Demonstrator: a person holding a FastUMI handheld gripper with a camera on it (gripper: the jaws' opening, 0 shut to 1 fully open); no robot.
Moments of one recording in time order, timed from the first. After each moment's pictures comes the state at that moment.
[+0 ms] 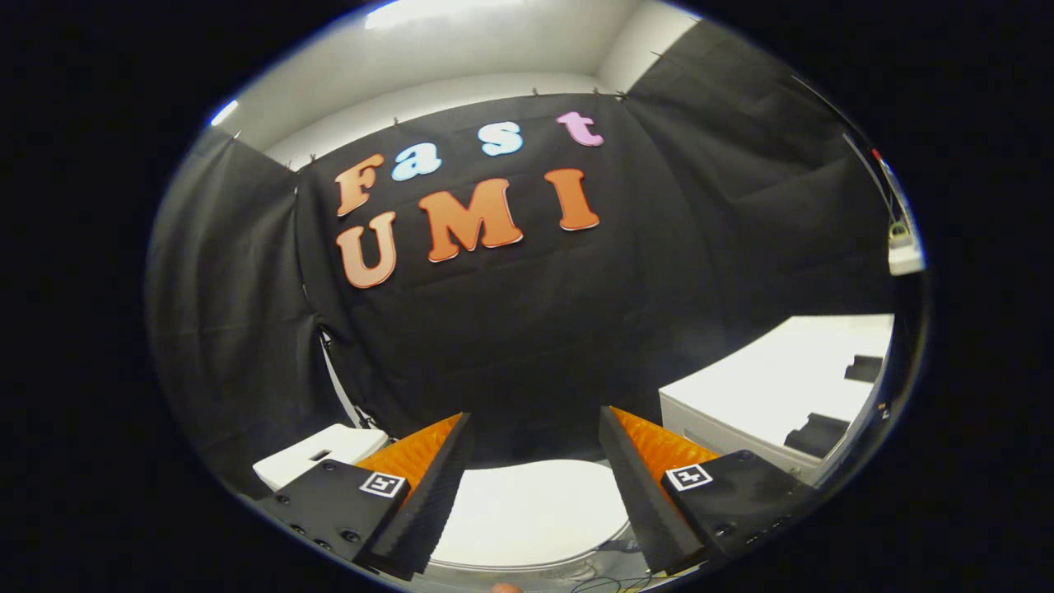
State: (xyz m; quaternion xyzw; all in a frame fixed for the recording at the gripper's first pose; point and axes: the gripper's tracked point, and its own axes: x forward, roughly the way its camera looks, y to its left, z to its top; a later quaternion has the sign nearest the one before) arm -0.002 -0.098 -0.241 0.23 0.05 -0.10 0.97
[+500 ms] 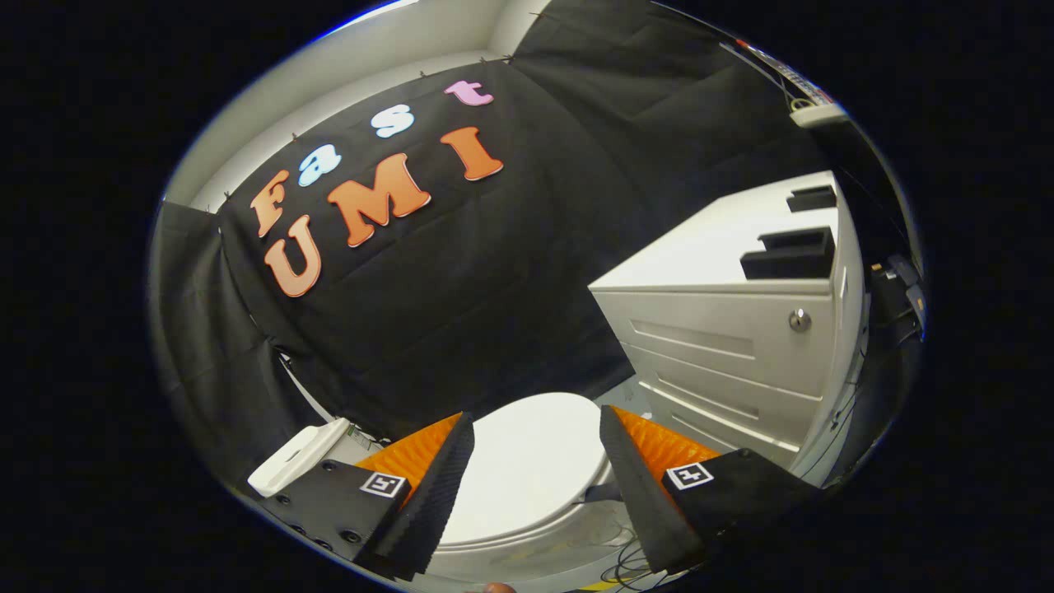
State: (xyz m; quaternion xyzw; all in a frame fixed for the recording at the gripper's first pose) arm -0.037 -0.112 -0.408 0.35 0.12 -0.16 0.91
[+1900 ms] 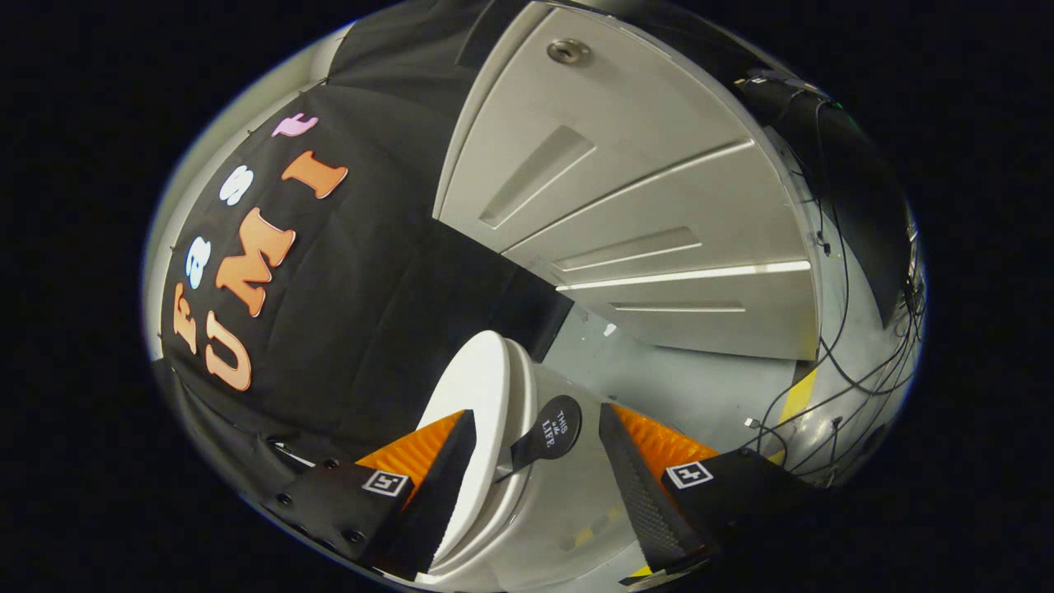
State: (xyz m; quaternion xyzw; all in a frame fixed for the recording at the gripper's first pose) arm -0.057 -0.099 -0.560 0.58 0.20 -0.23 0.76
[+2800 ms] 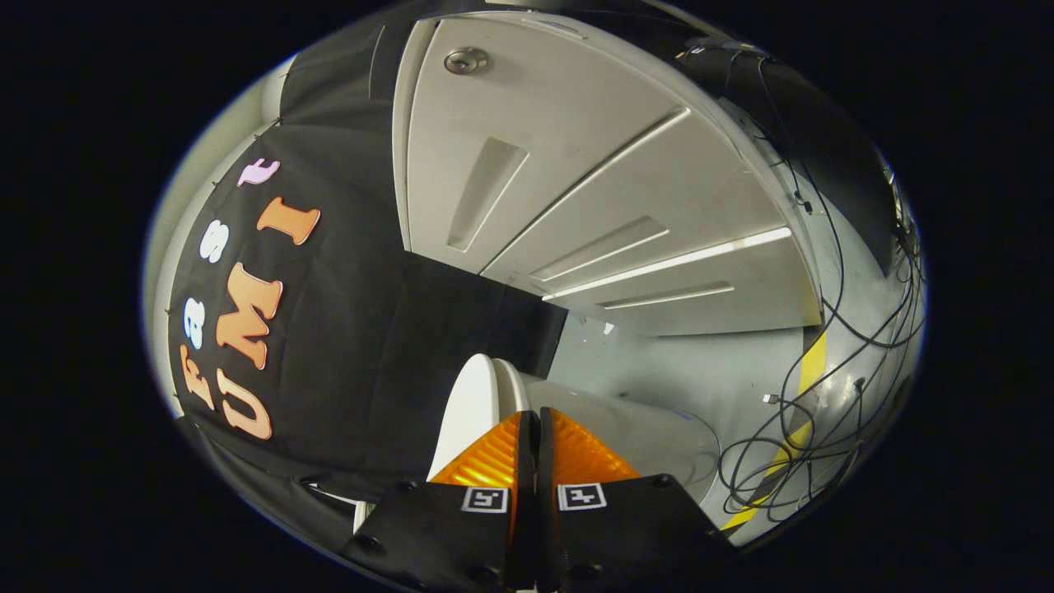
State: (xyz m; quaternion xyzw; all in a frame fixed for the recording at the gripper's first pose) arm -0.056 -0.114 -0.564 0.63 0.17 -0.24 0.72
